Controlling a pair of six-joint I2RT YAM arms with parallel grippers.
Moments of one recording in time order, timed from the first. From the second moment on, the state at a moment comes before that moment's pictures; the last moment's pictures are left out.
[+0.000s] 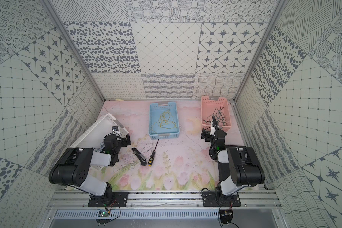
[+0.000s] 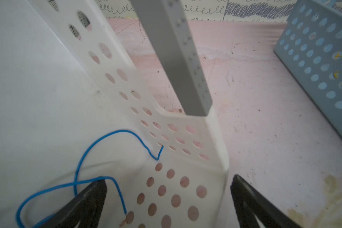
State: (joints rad) left arm -0.06 1.57 0.31 0.81 -0.13 -0.04; right arm 0.04 1.55 0.38 0.85 0.02 0.03
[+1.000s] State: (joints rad) left arm 0.01 1.54 0.38 0.81 -0.05 -0.05; right arm 0.04 1.55 0.33 0.89 0.05 0.03
